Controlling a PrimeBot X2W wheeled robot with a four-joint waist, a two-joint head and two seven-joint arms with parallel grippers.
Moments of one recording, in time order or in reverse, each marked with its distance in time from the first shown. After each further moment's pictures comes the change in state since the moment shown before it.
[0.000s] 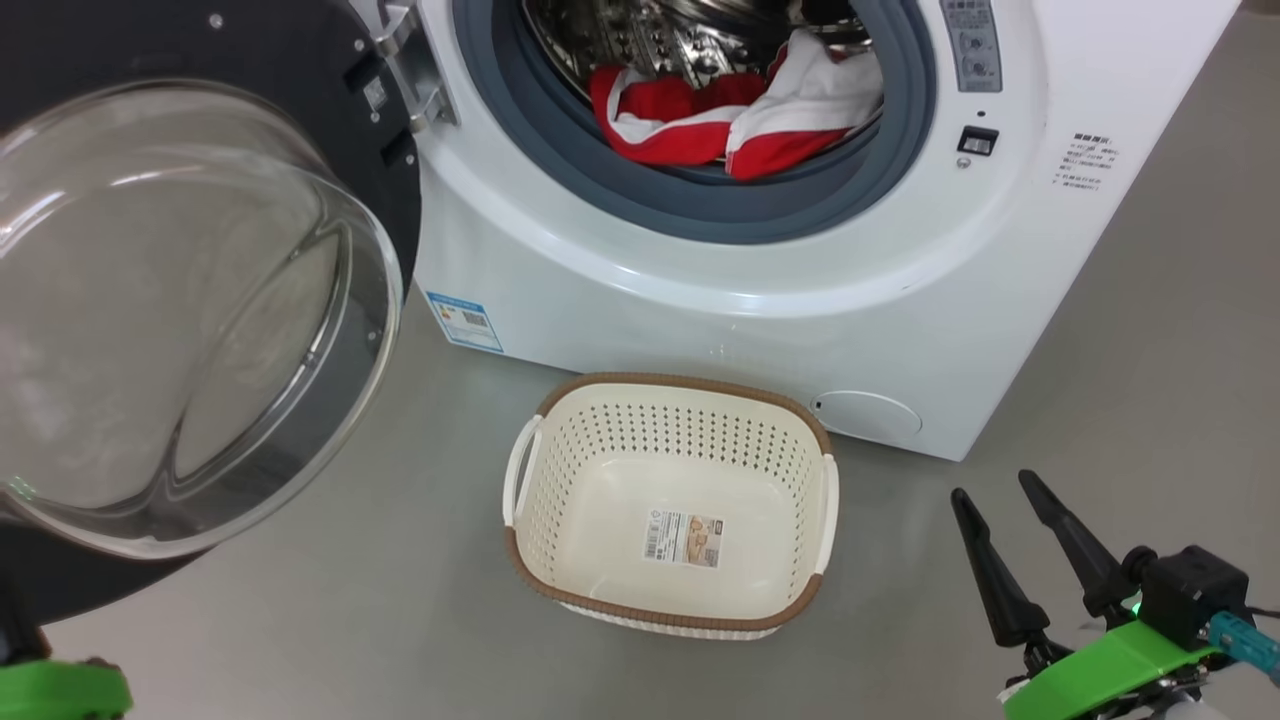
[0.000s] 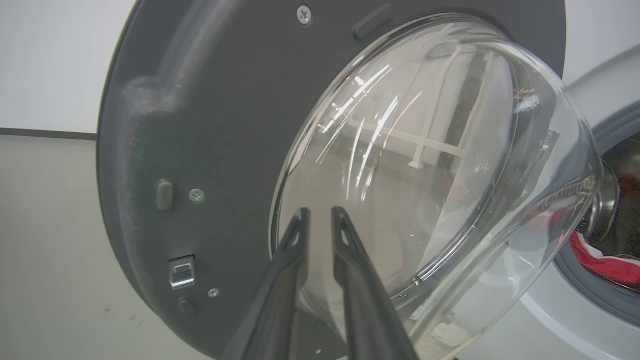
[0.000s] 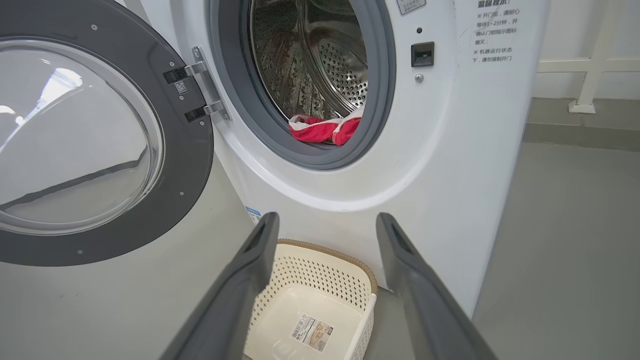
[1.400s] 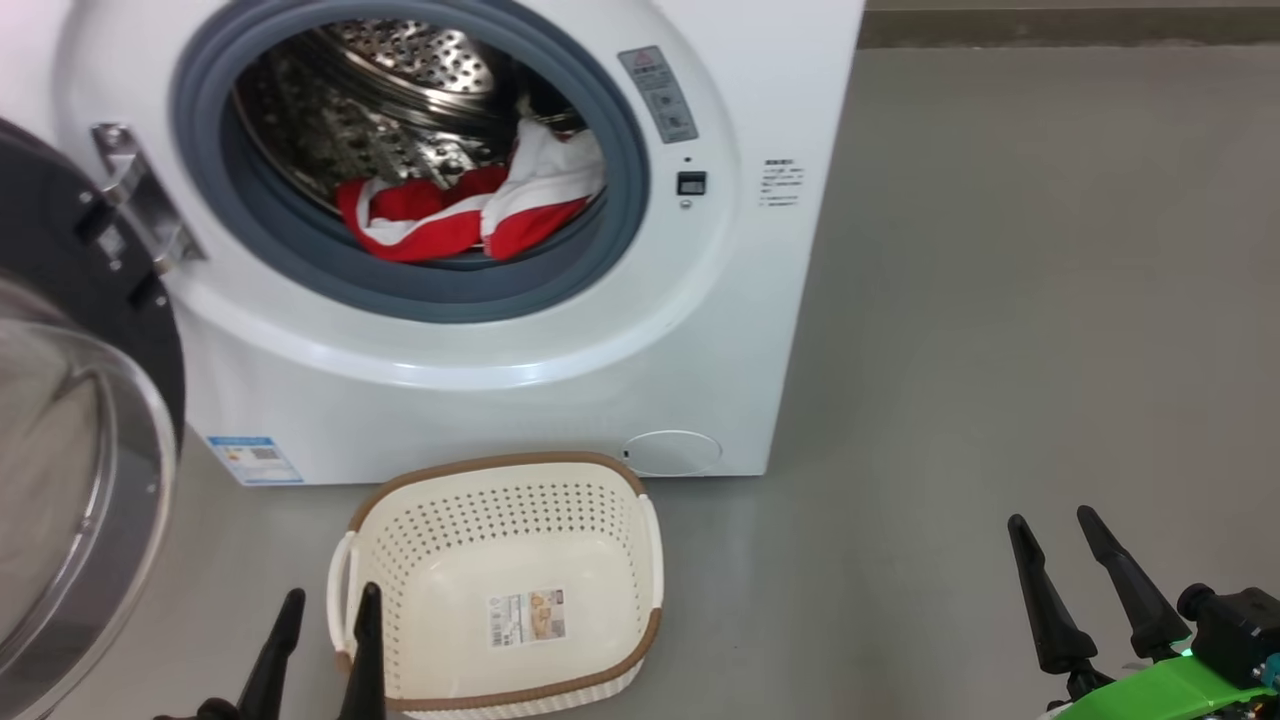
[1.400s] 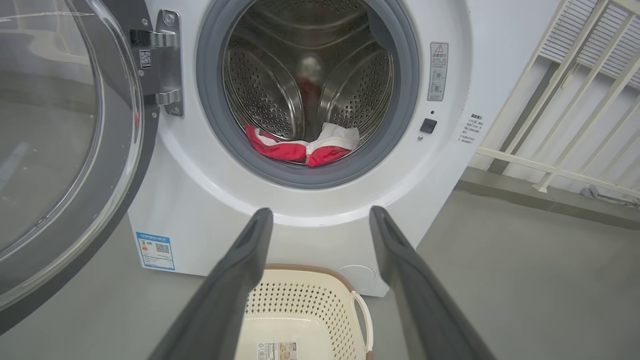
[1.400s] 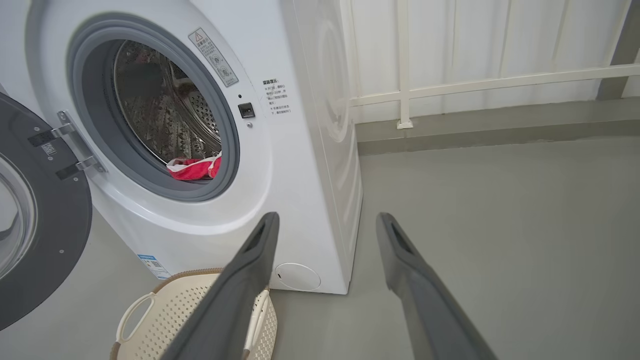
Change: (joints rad) left arm 0.329 0.020 -0.555 -0.254 -0.140 0.000 0.000; right arm 0.099 0.047 -0.123 -0.011 0.000 0.000 0.000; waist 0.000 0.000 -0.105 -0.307
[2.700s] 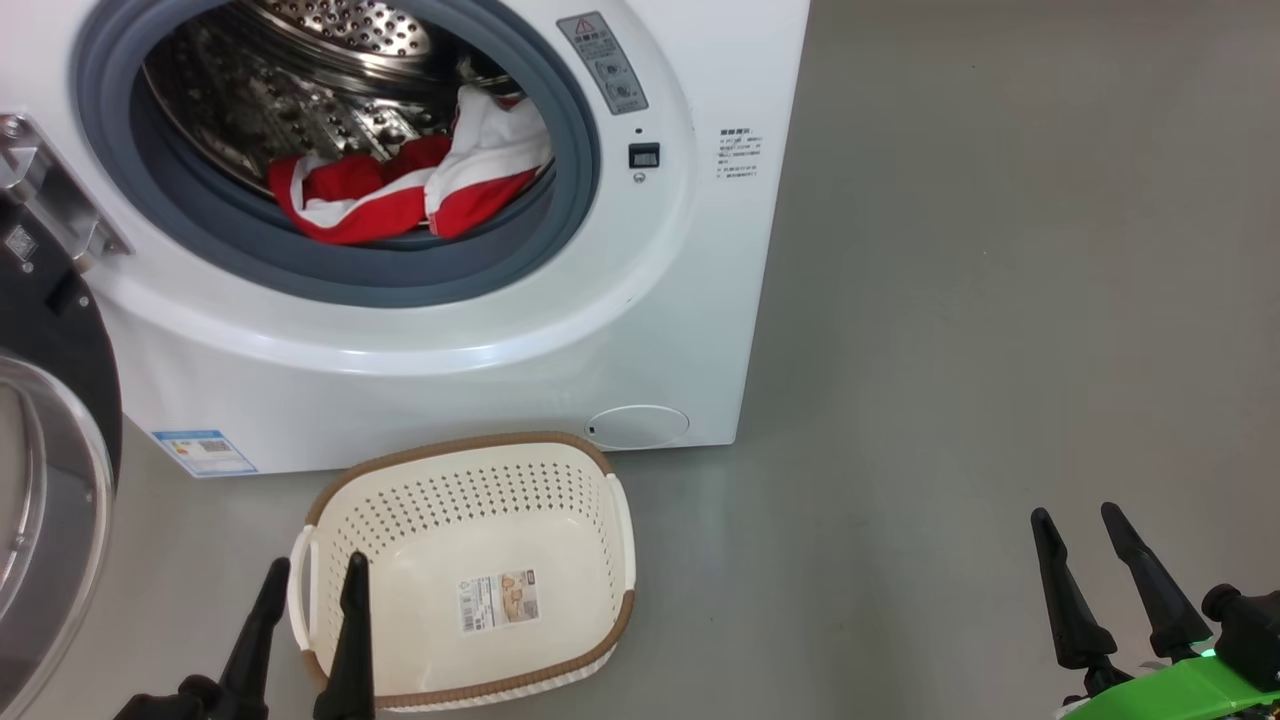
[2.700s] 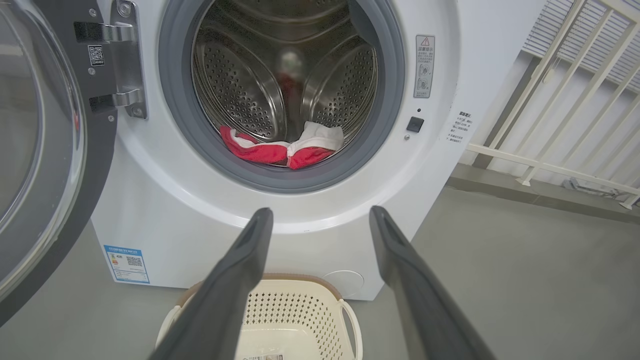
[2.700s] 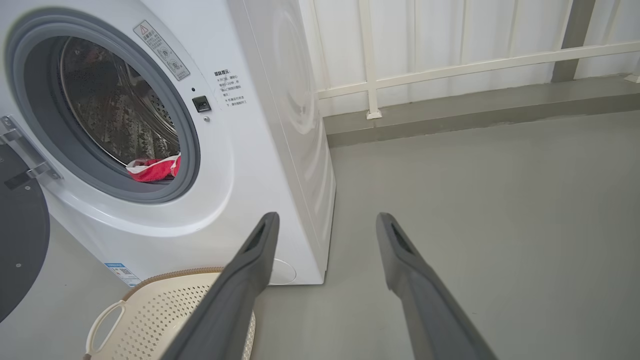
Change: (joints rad) left arm -0.031 0.009 0.007 -0.028 -0.007 0.000 0.000; right arm 0.013 0.015 -0.047 -0.018 0.000 0.000 0.000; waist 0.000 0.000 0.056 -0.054
